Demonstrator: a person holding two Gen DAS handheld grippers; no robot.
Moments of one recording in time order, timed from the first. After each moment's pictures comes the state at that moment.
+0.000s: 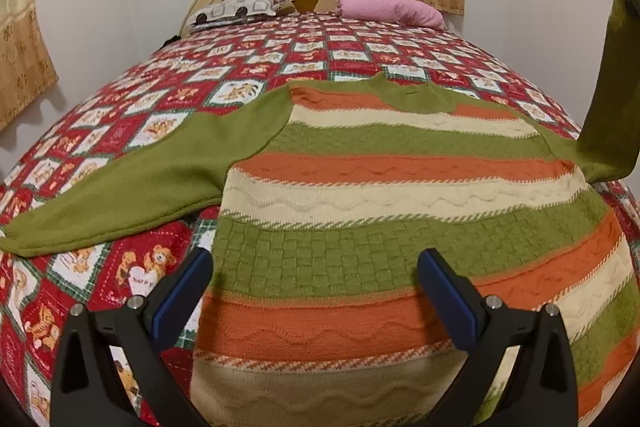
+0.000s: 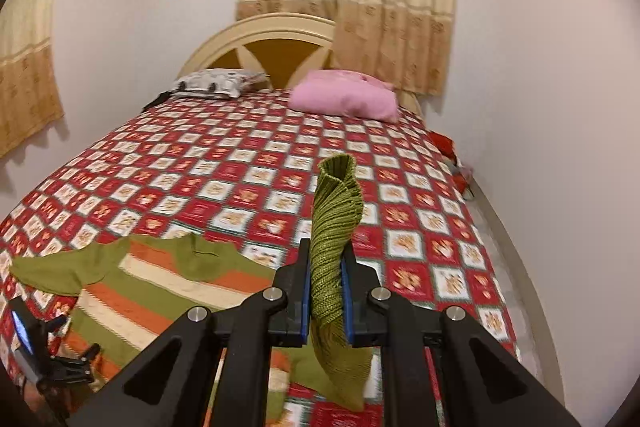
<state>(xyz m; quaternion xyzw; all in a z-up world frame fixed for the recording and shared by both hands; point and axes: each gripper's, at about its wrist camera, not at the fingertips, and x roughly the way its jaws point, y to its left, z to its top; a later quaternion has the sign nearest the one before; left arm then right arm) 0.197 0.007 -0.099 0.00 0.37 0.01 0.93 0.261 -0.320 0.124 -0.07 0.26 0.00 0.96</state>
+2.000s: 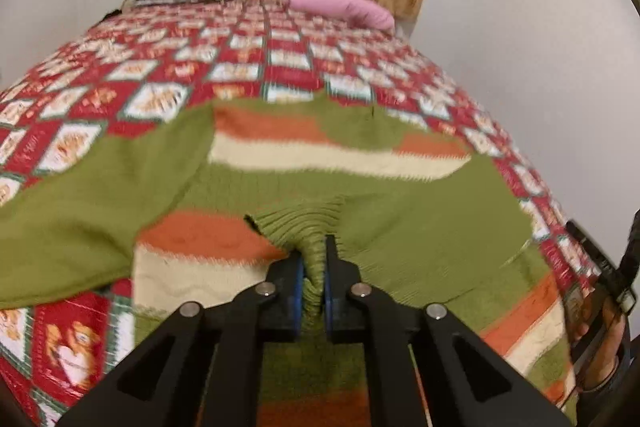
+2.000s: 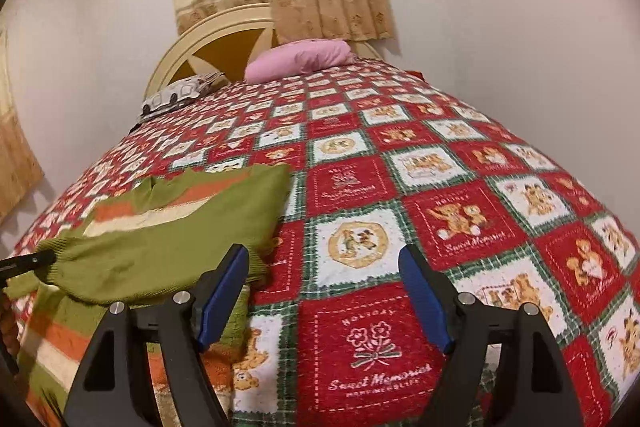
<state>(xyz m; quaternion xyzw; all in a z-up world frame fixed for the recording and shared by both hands) 0.247 0.008 -0.071 -0.09 0.38 -0.13 0.91 0.212 -0.392 -0.100 0.10 0.26 -0.05 0.96</state>
